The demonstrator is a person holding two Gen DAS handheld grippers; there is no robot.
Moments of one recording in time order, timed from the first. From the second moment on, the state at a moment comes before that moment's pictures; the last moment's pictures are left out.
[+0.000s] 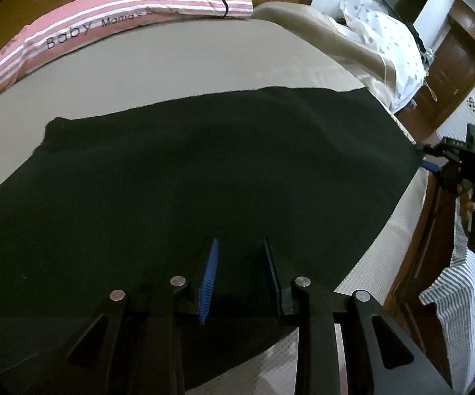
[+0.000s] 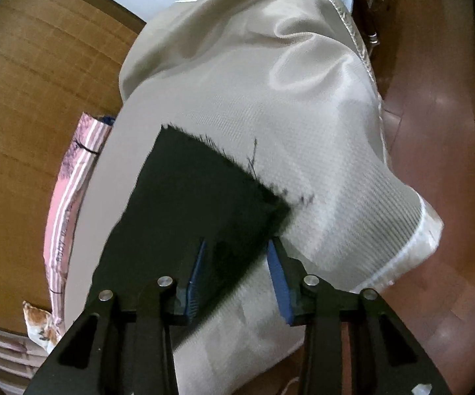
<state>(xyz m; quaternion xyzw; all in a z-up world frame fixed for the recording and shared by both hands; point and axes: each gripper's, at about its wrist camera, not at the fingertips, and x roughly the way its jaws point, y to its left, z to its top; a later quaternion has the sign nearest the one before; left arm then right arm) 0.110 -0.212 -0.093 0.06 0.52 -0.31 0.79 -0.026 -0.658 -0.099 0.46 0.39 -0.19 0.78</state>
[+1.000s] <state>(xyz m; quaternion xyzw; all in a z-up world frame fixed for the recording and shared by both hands) 0.104 -0.049 -0.073 -0.11 0.50 -0.24 0.83 0.110 -0.372 -0.010 0.32 0.43 0.12 0.83</state>
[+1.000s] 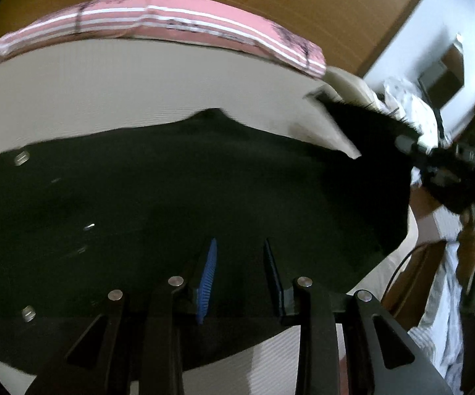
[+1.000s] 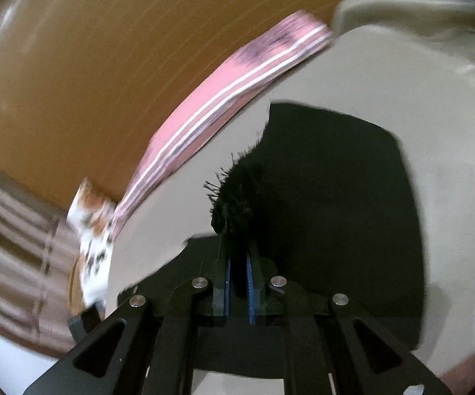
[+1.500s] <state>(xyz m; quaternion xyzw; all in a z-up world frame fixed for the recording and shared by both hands) 0.095 -0.021 -0.073 -0.16 0.49 -0.27 0.81 0.084 -0.240 -0.076 0.15 0.56 0.18 0.79</state>
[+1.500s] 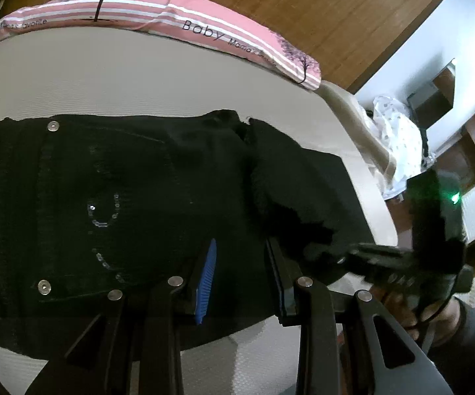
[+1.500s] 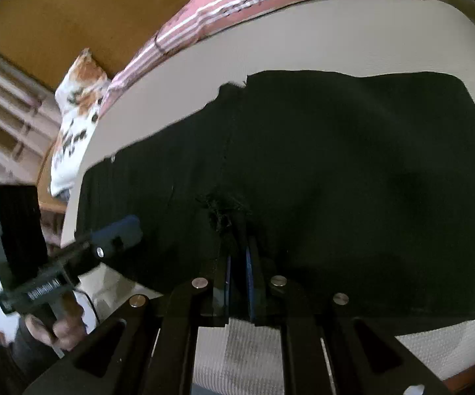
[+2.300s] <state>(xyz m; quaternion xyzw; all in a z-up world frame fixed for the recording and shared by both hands) 0.120 -0.048 -0.115 -0.31 0.62 -0.28 0.66 0.052 -0.318 -0.058 0.26 0.50 0.11 0.82</state>
